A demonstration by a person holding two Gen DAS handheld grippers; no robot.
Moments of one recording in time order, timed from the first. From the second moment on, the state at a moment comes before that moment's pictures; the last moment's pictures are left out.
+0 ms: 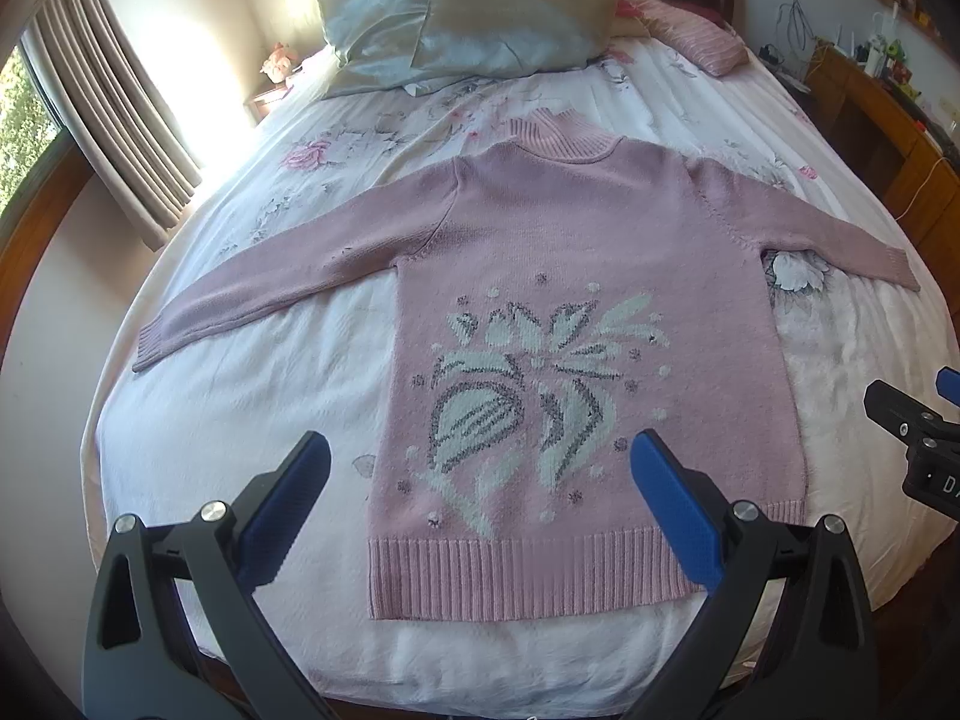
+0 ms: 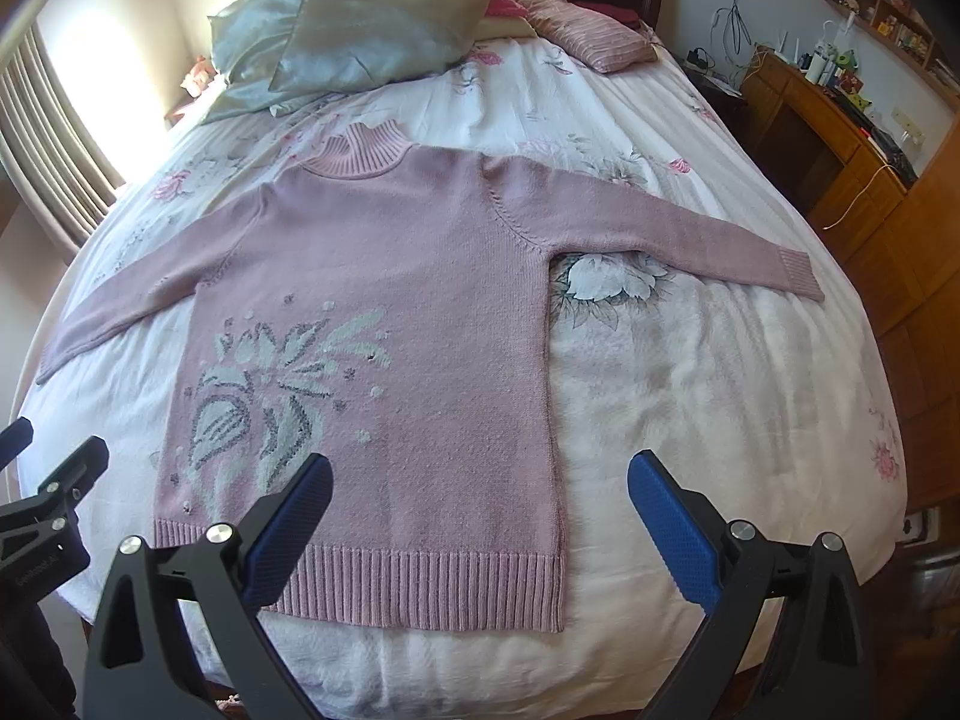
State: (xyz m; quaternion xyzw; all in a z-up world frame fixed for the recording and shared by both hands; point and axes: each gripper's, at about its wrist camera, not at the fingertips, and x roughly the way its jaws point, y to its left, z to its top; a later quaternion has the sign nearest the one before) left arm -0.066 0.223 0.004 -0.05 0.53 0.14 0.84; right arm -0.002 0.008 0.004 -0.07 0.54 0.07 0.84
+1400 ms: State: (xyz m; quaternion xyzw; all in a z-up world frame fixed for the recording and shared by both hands) left arm -0.056 0.220 0.001 -0.04 0.53 0.14 0.84; right arm 0.007 0.003 0.000 -0.06 0.54 0.07 0.84
